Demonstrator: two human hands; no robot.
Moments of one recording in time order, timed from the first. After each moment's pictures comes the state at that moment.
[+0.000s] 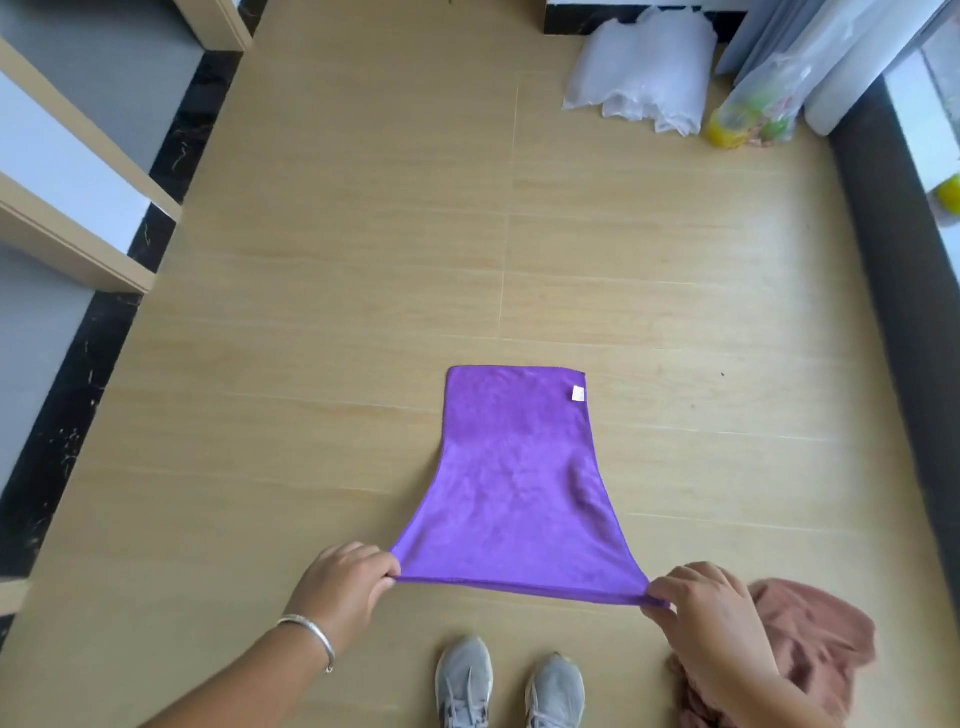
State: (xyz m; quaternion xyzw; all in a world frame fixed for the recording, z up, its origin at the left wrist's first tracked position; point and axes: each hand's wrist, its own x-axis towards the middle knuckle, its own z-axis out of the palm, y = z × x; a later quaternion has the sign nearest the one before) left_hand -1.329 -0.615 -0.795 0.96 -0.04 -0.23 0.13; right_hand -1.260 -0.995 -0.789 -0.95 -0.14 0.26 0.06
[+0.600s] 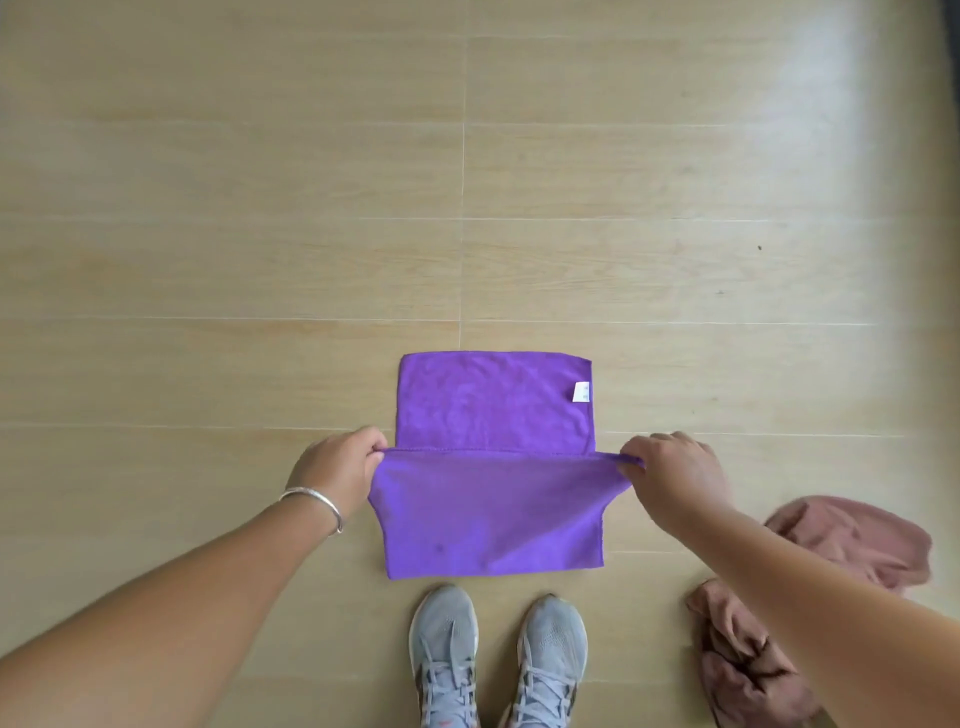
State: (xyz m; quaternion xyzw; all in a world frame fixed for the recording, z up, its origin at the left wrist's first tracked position) left_hand -1.268 -0.626 -1.033 0.94 0.12 -0.25 0.19; right_hand -1.202 -1.000 -1.015 -0.96 -0.08 0.26 0.04
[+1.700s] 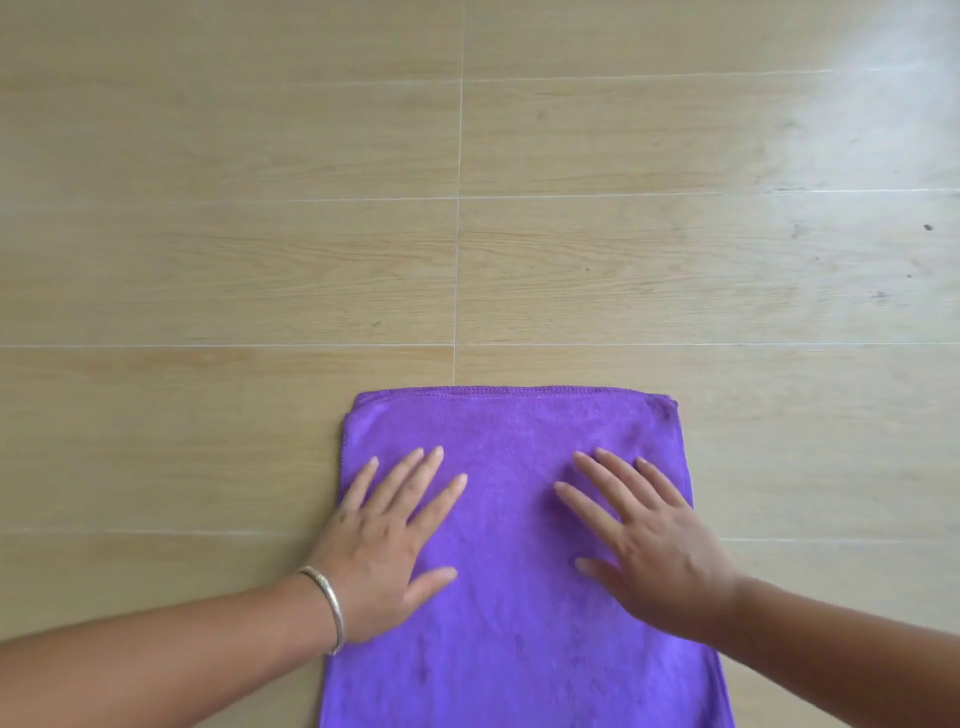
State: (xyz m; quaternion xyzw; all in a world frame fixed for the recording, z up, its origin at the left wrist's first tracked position) left_hand -1.234 -0.659 -1.260 0.97 -0.19 -0.14 -0.01; right_hand -1.176 -0.959 -1.268 -0.92 -0.38 0.13 0.00
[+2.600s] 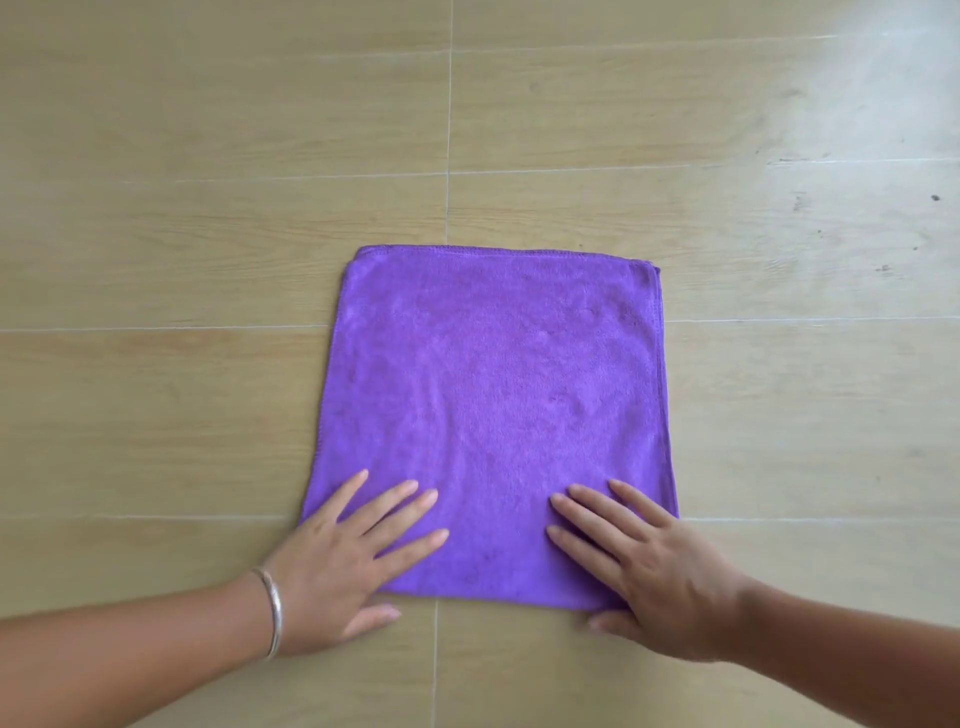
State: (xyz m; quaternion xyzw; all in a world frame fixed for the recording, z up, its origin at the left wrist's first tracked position) left_hand -1.250 -0.631 -1.265 0.91 -0.37 -0.19 -0.10; right_hand -1.193 -0.980 -1.278 -0.84 -0.52 0.16 -0.05
